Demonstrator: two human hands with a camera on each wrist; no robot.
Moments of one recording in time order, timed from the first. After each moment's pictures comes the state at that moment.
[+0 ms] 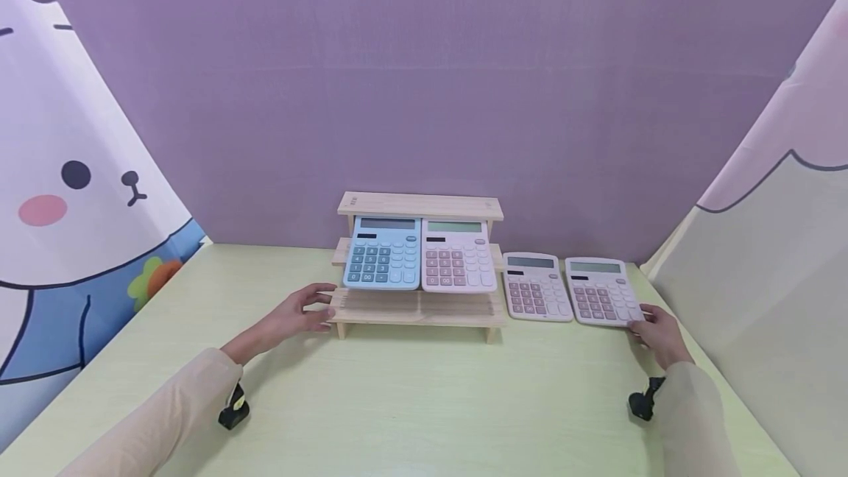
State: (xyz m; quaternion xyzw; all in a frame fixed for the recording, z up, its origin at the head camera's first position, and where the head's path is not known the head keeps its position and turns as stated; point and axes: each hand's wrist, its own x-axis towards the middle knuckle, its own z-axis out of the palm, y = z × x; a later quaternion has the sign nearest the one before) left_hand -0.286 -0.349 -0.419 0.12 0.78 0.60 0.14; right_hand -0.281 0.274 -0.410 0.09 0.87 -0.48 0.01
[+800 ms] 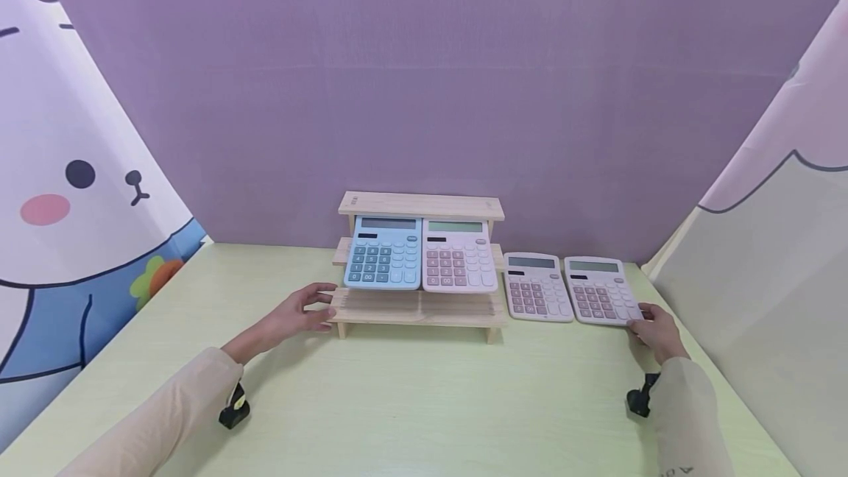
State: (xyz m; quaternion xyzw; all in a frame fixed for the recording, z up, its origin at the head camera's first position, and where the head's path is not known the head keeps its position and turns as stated) left_hand -0.280 -0.350 -0.412 0.14 0.78 0.60 0.14; right_hand -0.286 0.271 -0.404 0.11 0.90 -0.42 0.03
